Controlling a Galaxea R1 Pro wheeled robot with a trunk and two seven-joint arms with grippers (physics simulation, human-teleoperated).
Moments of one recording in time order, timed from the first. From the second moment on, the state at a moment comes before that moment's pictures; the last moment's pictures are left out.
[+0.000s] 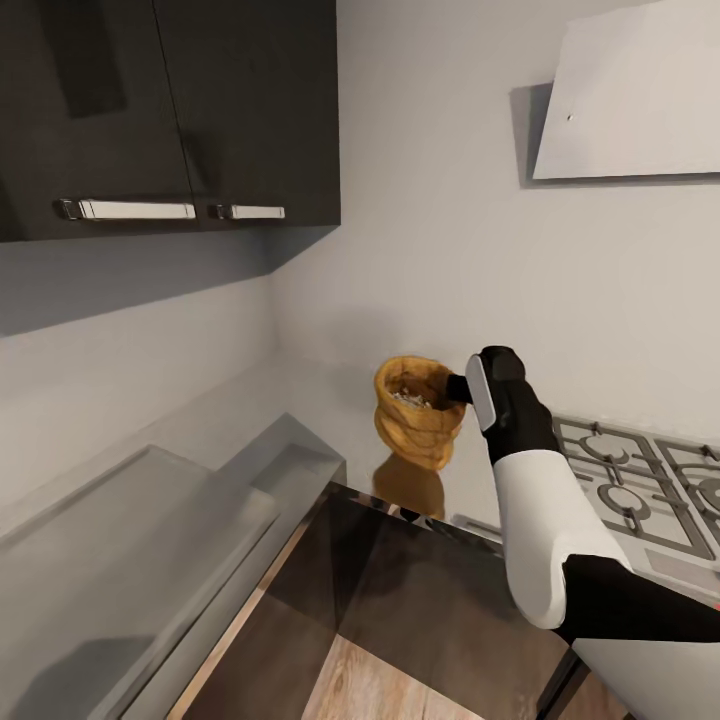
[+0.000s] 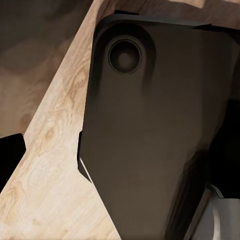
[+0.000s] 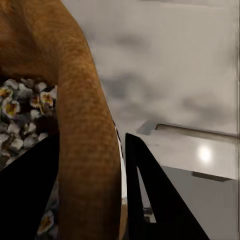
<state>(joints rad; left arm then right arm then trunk) 0.00 -0.04 0.03 -0.05 0.13 -0.09 0.10 -1.14 0.17 -0.18 -0.93 -0.04 1.04 -0.38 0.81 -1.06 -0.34</state>
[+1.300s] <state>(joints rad) 0.00 -0.04 0.03 -0.04 0.13 -0.14 0.11 -1.13 0.17 -0.19 -1.05 -0.05 1.04 -0.37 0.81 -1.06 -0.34</state>
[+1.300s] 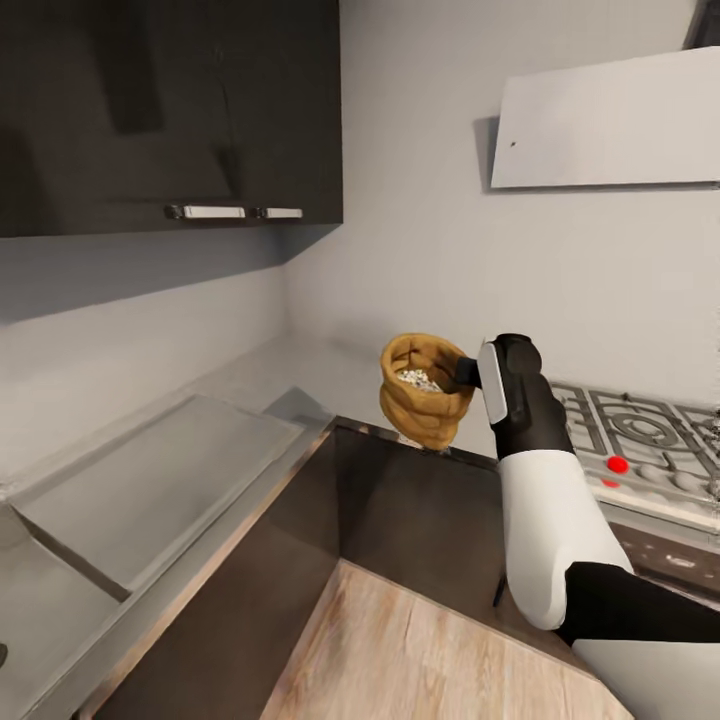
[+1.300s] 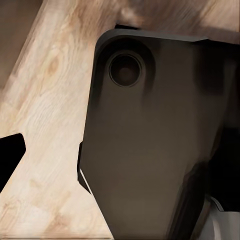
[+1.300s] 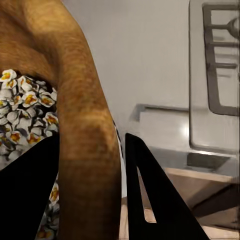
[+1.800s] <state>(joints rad) 0.00 -0.04 0.03 -0.04 0.13 -0.14 0.11 -0.97 0.17 -0.19 -1.05 -0.07 1.04 -0.34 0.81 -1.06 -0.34</state>
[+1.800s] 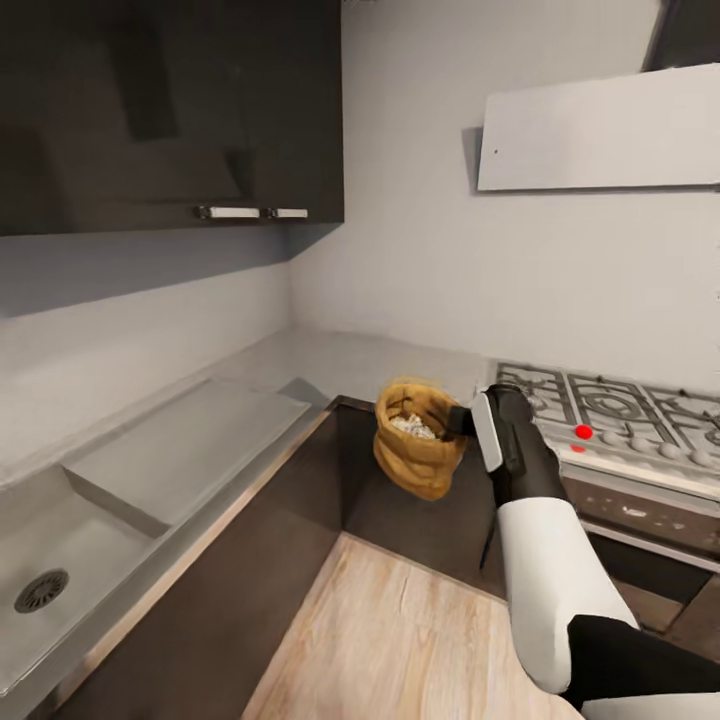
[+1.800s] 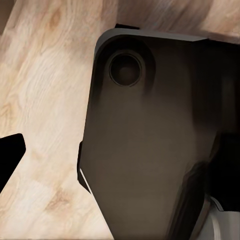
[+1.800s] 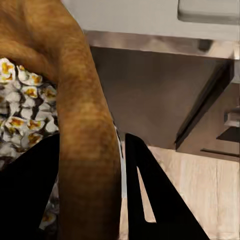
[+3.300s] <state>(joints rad) 0.00 -0.04 0.04 -0.05 0.14 -0.14 0.10 -0.84 0.06 -0.19 -0.84 -0.05 1.04 -0.23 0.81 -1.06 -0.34</state>
